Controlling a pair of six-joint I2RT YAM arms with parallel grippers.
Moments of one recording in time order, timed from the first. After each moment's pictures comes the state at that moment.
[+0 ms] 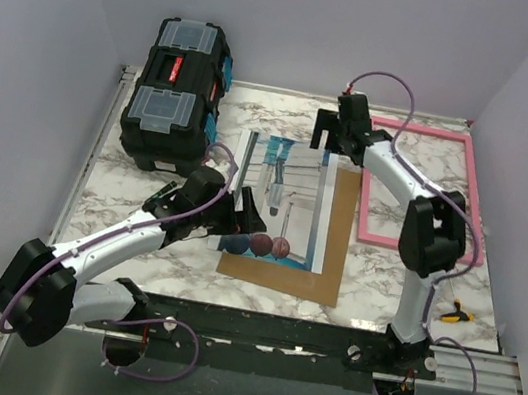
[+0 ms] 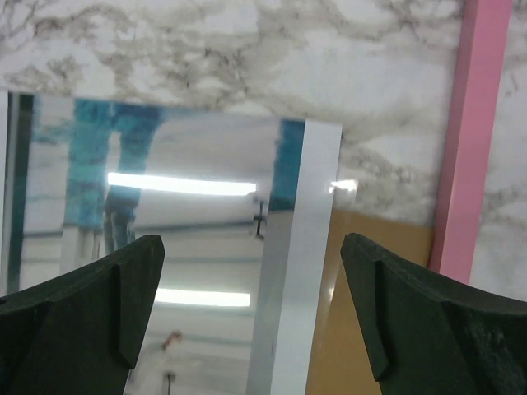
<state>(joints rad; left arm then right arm) -0.60 1.13 0.64 -0.17 0.25 -0.78 0.41 2.09 1.74 -0.39 0.20 0.28</state>
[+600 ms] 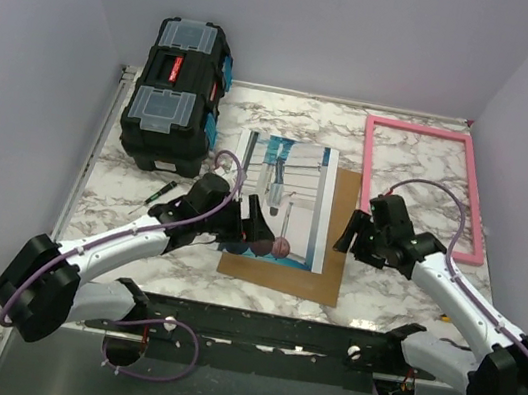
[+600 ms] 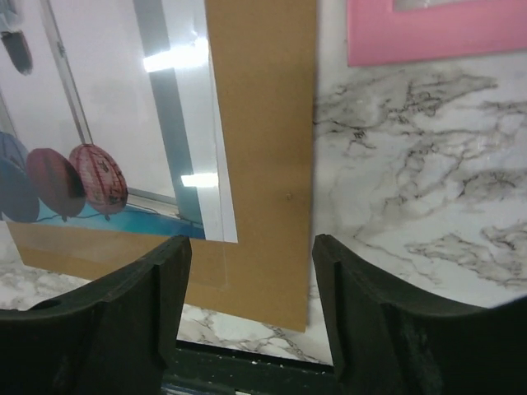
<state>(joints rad) -0.66 1.15 0.59 -0.06 0.32 -0.83 0.45 1.10 0.73 -0.61 0.01 0.63</state>
